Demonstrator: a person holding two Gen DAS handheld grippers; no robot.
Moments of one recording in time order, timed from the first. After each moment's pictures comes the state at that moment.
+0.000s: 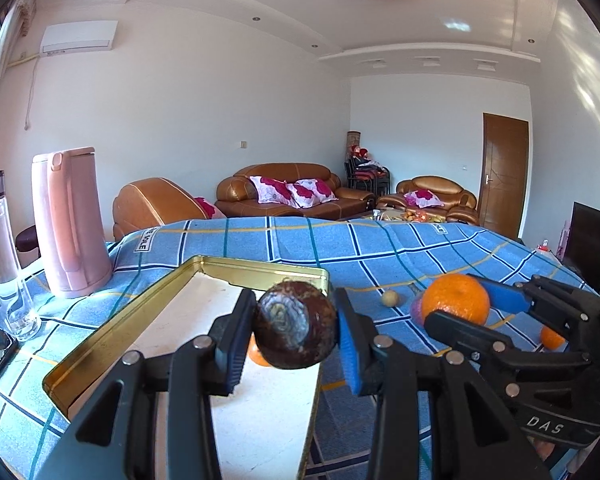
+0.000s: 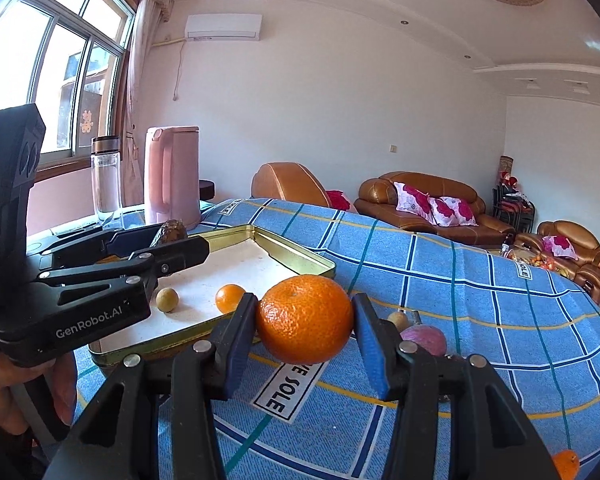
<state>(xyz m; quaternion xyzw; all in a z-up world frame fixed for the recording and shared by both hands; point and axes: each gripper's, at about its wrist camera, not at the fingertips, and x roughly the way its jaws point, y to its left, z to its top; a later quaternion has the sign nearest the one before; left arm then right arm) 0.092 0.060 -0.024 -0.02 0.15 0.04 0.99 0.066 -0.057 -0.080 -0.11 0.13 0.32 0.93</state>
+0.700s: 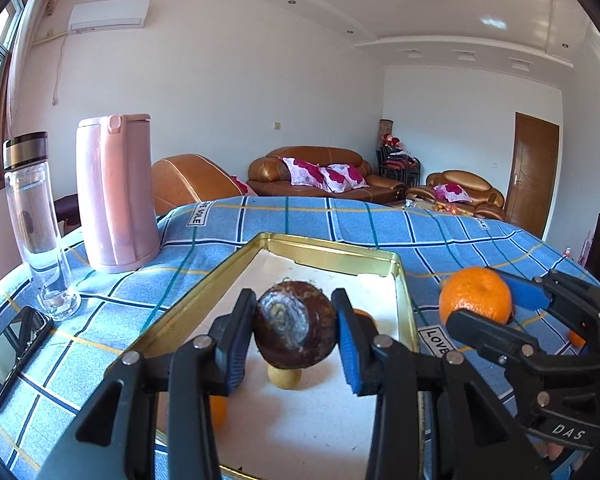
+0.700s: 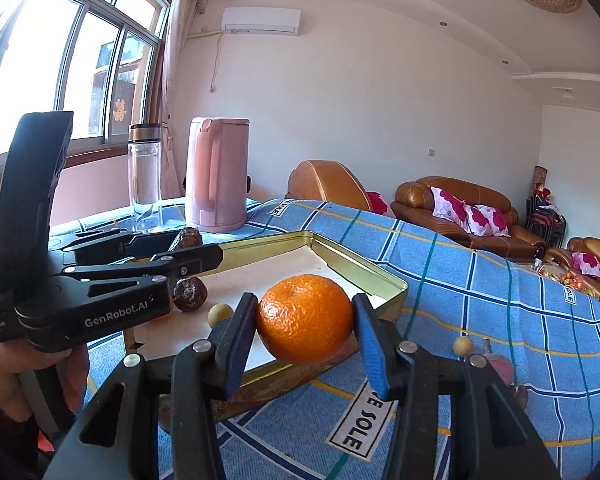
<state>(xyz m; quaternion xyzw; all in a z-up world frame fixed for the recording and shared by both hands) 0.081 0.123 -0.034 -0.05 0.19 0.09 0.98 0.055 0.003 -0.081 -0.13 0.13 0.38 0.91</state>
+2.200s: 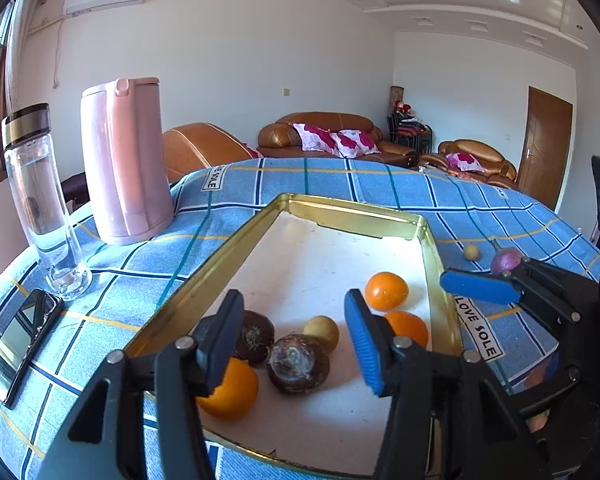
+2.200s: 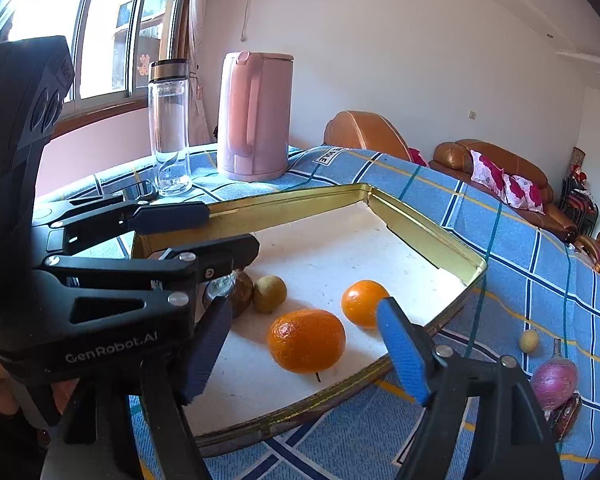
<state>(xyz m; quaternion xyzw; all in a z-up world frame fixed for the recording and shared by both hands) 0.087 0.139 -0.045 -0.05 0.25 0.11 0.96 0.073 0.061 -0.105 -0.18 0.21 0.41 0.87</state>
